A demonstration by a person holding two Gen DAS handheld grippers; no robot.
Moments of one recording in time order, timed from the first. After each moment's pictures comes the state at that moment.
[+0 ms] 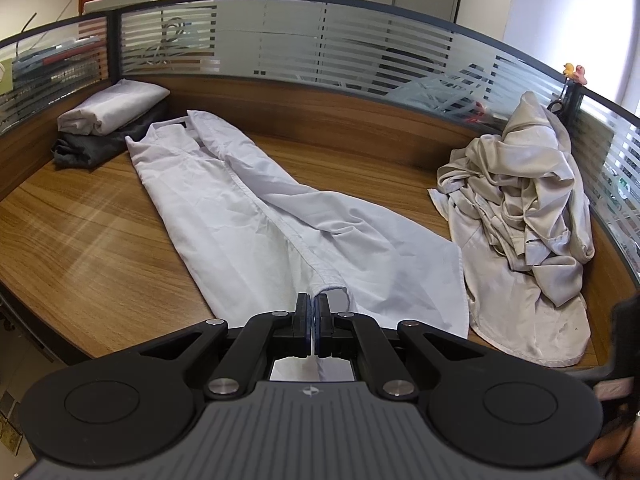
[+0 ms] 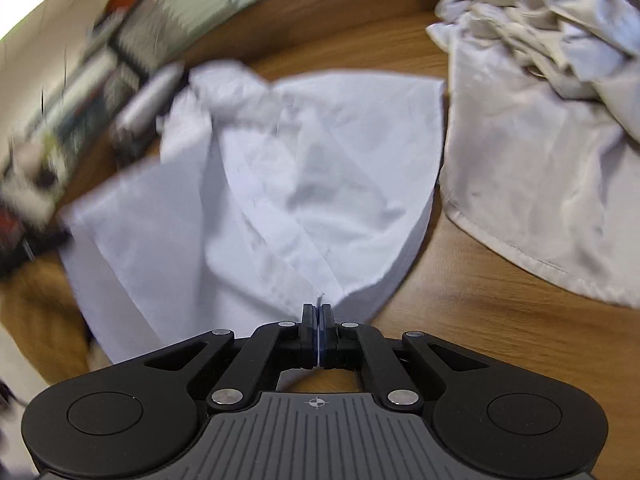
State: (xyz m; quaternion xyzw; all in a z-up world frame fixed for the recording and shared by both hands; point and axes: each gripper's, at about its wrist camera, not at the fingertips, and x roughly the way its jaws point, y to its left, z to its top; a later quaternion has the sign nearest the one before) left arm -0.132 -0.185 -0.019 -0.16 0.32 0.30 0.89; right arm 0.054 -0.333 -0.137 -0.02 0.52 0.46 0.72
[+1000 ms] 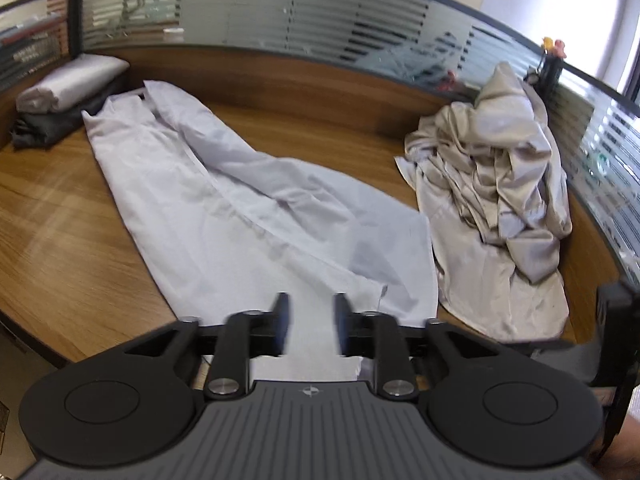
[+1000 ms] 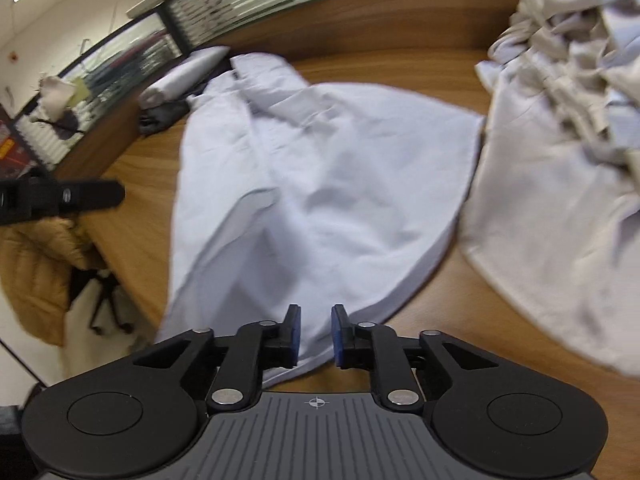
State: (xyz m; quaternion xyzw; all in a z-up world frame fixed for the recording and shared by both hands) left arm -0.100 -0.184 -0.048 -0.18 0.36 0.23 0.89; right arm 0.050 -0.334 -0.134 -0.07 0.44 0.50 0.74
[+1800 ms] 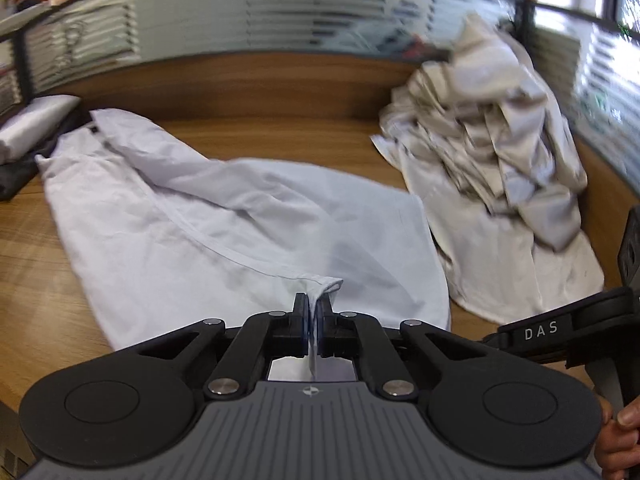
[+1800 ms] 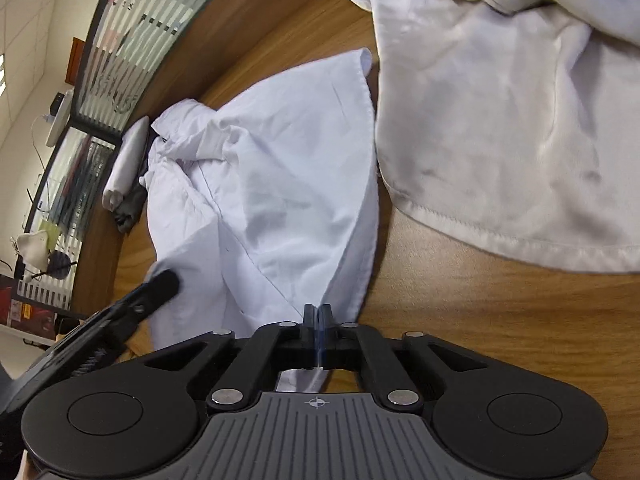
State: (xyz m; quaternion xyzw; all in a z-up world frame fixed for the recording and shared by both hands) left arm -0.040 -0.189 -0.091 -0.10 0.35 0.22 0.90; right arm 0.115 -0.355 -0.164 0.15 0.58 0.41 0.69
